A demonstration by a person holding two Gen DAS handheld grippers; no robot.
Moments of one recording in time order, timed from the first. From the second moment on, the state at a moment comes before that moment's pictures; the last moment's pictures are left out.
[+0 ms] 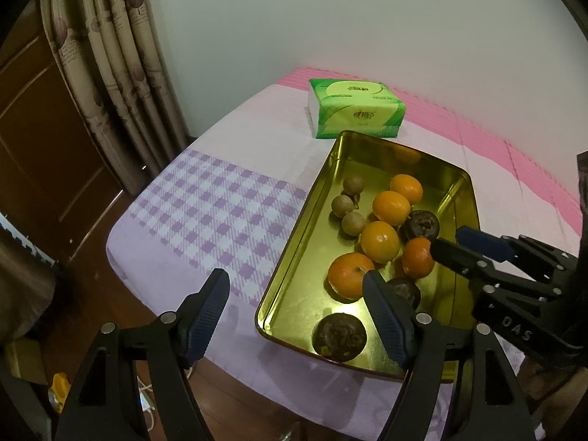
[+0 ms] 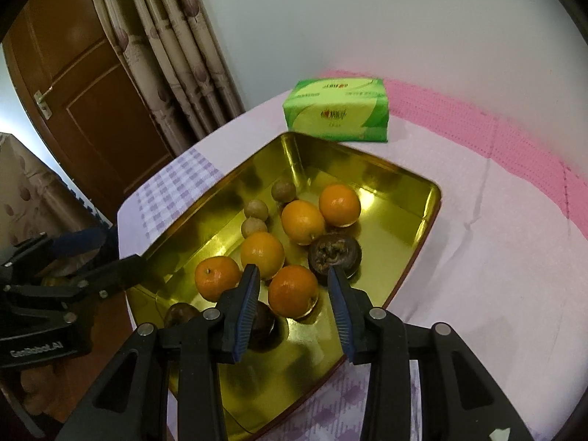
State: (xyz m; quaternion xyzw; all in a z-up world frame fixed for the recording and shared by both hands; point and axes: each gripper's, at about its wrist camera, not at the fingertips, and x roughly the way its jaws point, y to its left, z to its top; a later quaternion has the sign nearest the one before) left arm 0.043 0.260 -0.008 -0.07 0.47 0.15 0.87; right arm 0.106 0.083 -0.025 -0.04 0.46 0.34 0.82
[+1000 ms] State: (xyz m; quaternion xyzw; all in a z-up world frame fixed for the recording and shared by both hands) left arm -0.005 0.227 0.067 -0.03 0.31 0.14 0.94; right arm -0.003 0.018 0.081 -0.04 0.26 0.22 0.94
